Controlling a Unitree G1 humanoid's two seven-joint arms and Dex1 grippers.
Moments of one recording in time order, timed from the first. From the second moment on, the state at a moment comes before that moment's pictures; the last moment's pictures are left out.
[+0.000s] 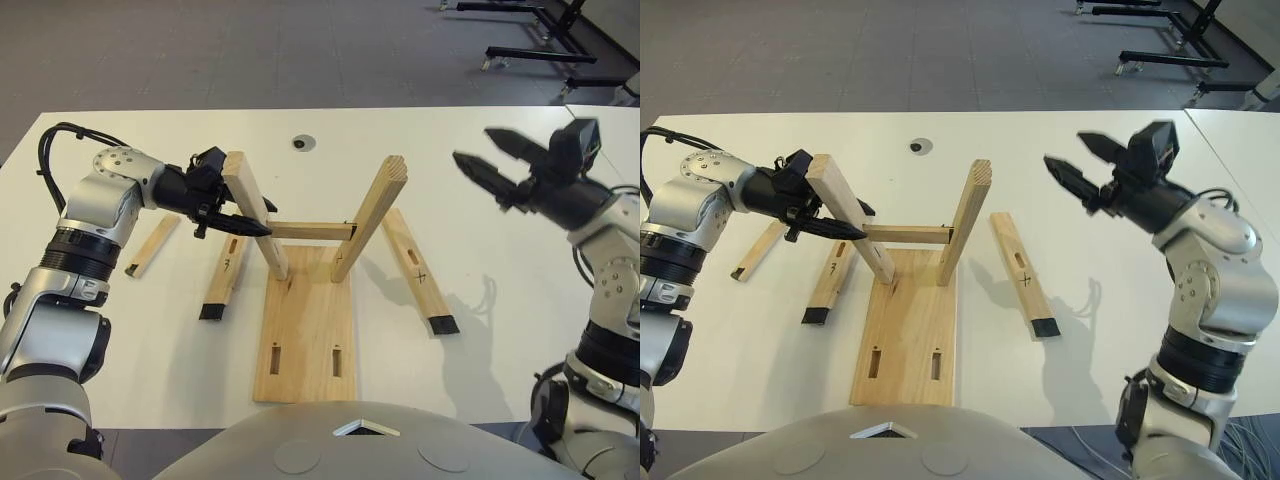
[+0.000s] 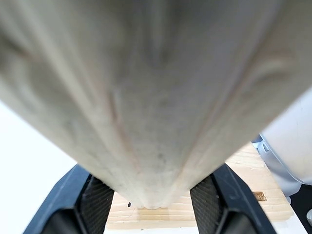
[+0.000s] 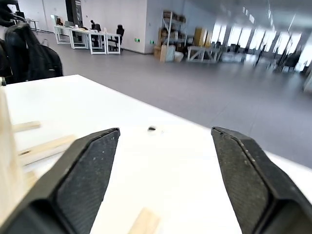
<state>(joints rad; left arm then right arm) -0.64 0.75 -0.35 0.38 -0.54 0.28 -1.60 -0.16 -0.53 -0.45 -0.37 0.45 0.74 0.92</state>
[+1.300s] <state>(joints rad) -0.64 0.73 -0.32 0.40 -0.52 0.25 -1.61 -0.24 -0.53 -0.19 -0.27 0.79 0.76 0.86</state>
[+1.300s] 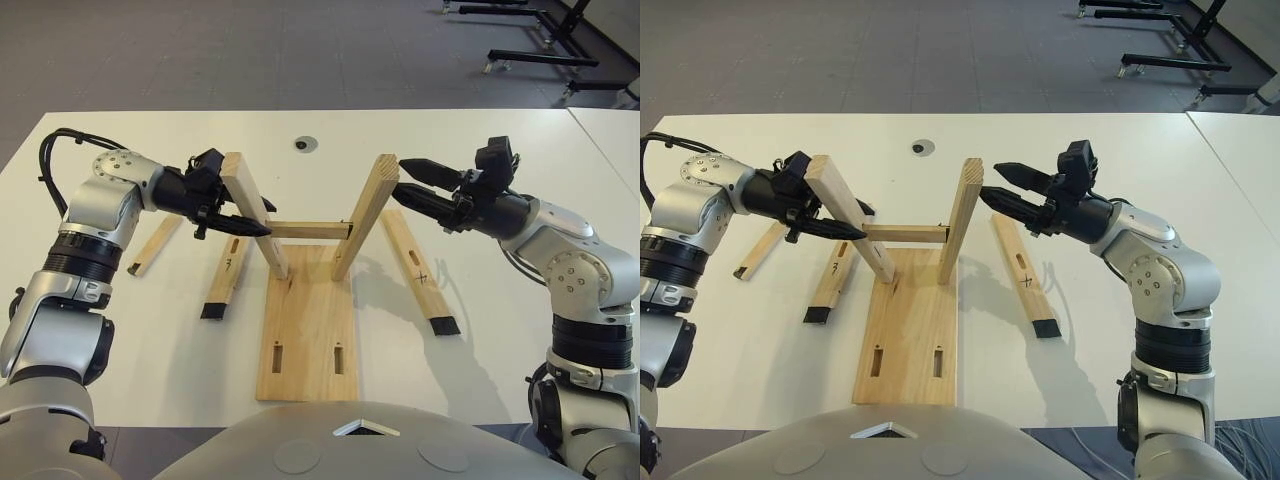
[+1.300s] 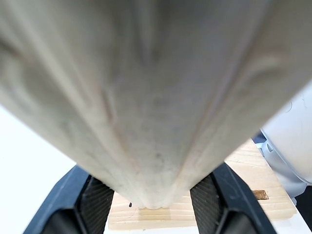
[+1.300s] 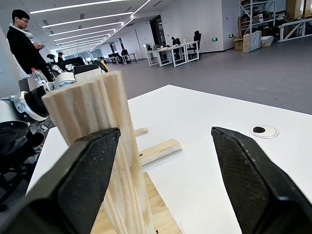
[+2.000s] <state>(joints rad) -0.58 0.67 -0.42 0.52 -0.37 0.17 -1.56 -0.23 -0.56 -0.05 -0.29 0.67 0.72 0.86</state>
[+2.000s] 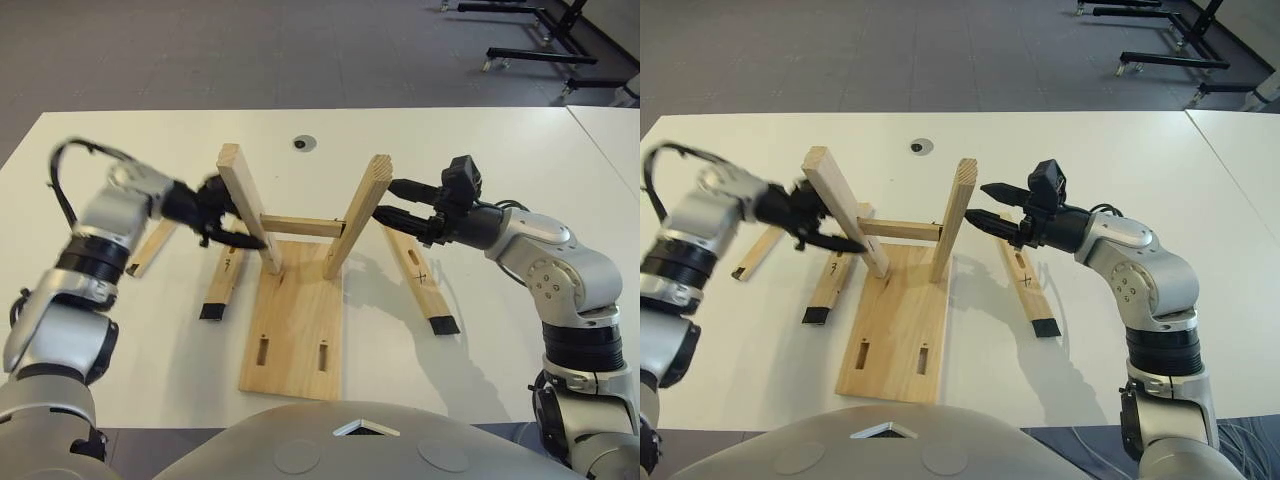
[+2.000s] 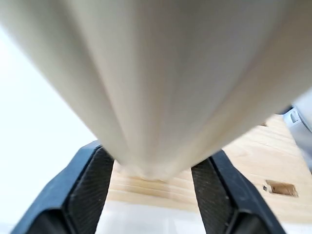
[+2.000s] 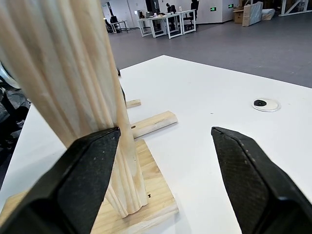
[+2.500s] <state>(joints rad) -0.30 0.72 0.00 0.13 -0.51 0.24 -1.38 -0.31 -0.70 -0.17 -0.08 0.64 0.62 0.97</state>
